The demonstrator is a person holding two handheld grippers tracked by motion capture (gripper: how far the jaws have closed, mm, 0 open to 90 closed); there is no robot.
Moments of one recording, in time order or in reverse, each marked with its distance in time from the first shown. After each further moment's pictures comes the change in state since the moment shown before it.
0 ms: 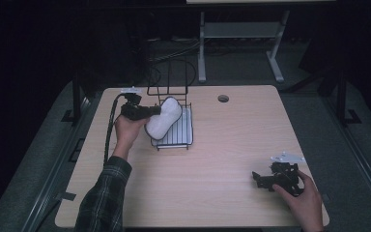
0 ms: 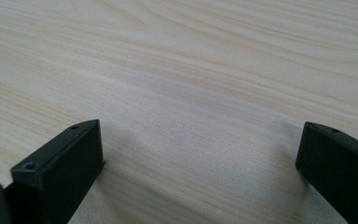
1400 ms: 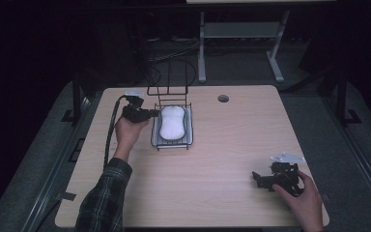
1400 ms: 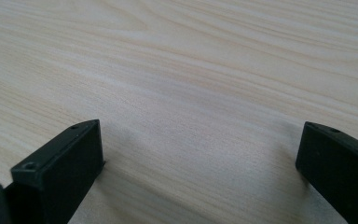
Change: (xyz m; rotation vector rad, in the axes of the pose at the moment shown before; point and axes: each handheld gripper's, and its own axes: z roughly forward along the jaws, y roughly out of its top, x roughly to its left) left arm -0.003 -0.007 0.003 0.061 0.073 0.064; right arm 0.000 0.000 0.000 0.000 0.000 0.000
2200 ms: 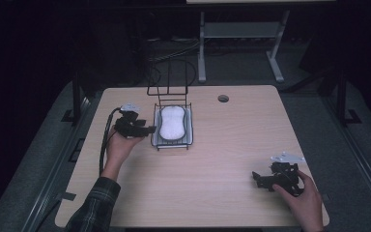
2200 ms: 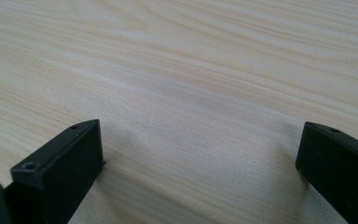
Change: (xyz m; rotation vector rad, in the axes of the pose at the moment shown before) left arm -0.019 -0.038 -0.029 0.065 0.099 0.057; right arm 0.000 0.000 0.000 0.000 0.000 0.000
